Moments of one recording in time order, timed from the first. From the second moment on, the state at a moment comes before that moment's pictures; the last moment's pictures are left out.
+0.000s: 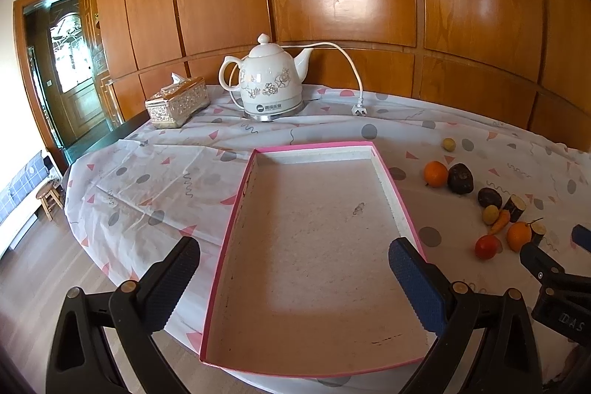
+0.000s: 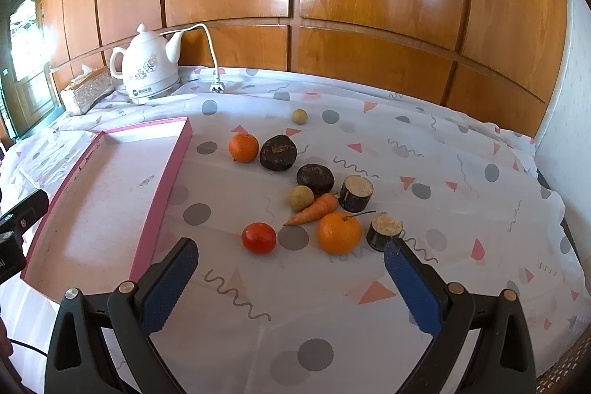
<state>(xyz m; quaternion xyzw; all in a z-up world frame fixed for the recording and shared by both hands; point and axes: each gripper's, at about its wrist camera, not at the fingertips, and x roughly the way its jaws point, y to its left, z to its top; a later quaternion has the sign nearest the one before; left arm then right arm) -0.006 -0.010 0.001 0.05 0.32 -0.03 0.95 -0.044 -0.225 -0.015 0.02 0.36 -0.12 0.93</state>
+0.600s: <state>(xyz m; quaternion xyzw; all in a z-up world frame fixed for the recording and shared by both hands) -0.006 -0.010 0.002 0.04 0.32 -0.03 0.95 -0.045 -0.228 -0.012 0.02 0.35 -0.12 0.93</state>
